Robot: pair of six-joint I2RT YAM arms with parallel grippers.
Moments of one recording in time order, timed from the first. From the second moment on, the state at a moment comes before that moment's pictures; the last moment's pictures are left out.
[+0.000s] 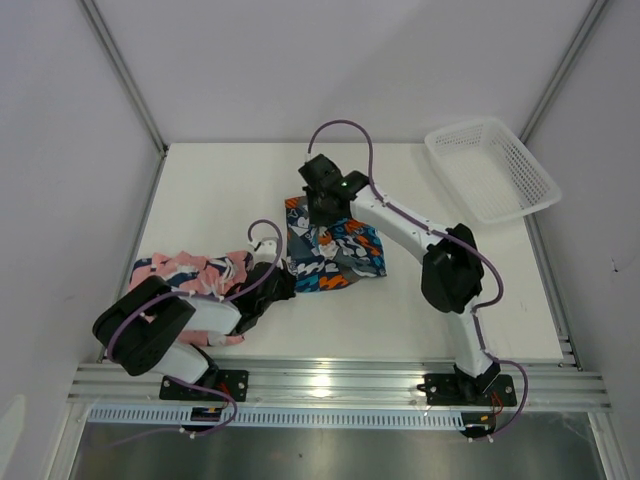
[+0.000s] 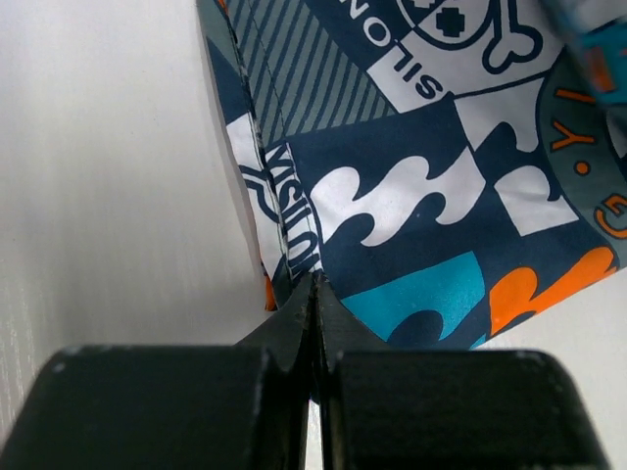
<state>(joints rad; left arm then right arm) -0.68 1.46 0.29 0.62 -0.25 -0.59 0.76 2.09 1.96 -0.79 0.12 0.49</state>
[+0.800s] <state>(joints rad) -0.68 1.18 0.26 0.34 -0.24 -0.59 0.81 2.24 1.85 -0.54 -0.06 0.59</state>
